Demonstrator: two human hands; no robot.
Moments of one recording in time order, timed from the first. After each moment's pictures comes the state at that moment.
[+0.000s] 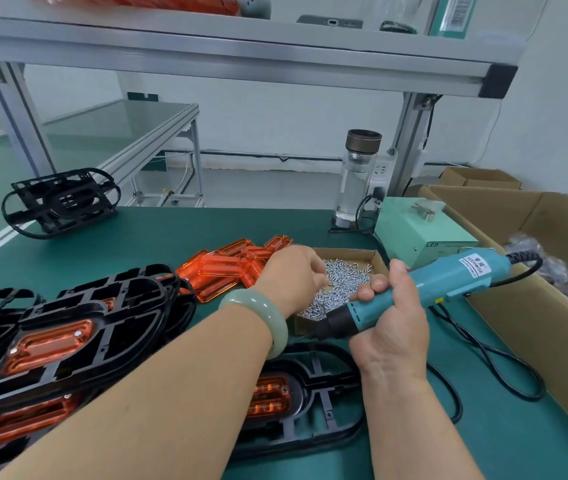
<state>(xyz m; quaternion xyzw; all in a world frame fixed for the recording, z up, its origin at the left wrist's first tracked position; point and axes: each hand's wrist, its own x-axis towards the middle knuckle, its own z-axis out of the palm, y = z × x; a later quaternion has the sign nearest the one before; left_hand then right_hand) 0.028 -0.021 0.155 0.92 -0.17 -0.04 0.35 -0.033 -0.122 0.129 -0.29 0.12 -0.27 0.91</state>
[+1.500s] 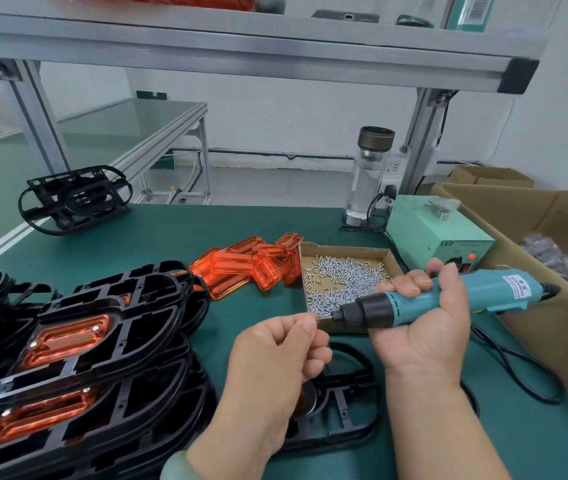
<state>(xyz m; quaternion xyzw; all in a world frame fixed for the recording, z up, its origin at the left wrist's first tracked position) -0.082 0.009 0.133 0.58 0.08 -0.06 0.81 -0.045 -0.126 0.141 -0.18 0.05 -0.26 0.95</state>
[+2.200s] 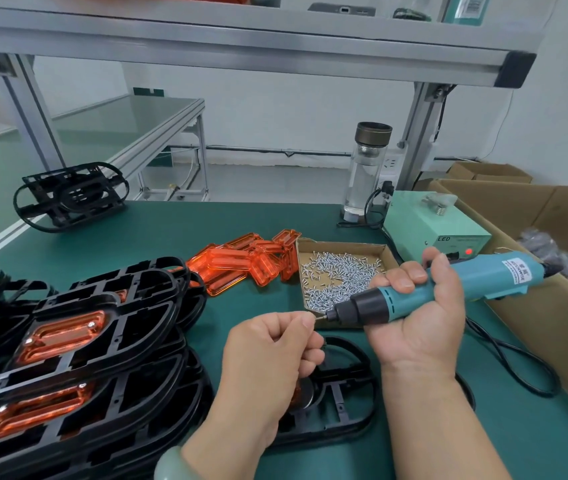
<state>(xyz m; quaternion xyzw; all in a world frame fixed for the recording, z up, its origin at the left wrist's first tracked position) -0.084 0.011 0.134 0.65 0.07 -0.03 0.76 -0.047 -0.125 0.140 -0.19 0.01 -0.25 0.95</state>
